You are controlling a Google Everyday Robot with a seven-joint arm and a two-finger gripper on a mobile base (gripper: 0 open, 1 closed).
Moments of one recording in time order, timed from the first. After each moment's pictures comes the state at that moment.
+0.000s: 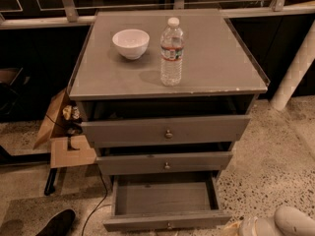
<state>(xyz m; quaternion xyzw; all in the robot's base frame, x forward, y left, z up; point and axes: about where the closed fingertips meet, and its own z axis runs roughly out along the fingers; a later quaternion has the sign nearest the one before) 0.345 -0.278 0.322 -0.41 0.85 0.26 0.20</state>
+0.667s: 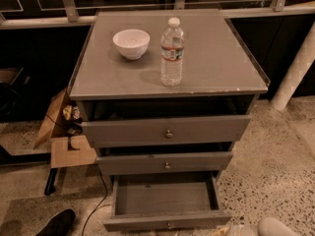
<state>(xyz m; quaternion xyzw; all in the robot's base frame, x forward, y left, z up) 0.349 -0.256 0.238 -0.48 0.81 0.24 0.24</state>
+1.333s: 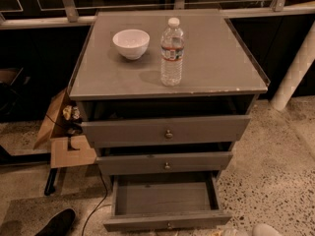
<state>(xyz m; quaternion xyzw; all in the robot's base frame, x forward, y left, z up) 0.355 -0.239 0.185 -0.52 0.77 0.24 0.29</state>
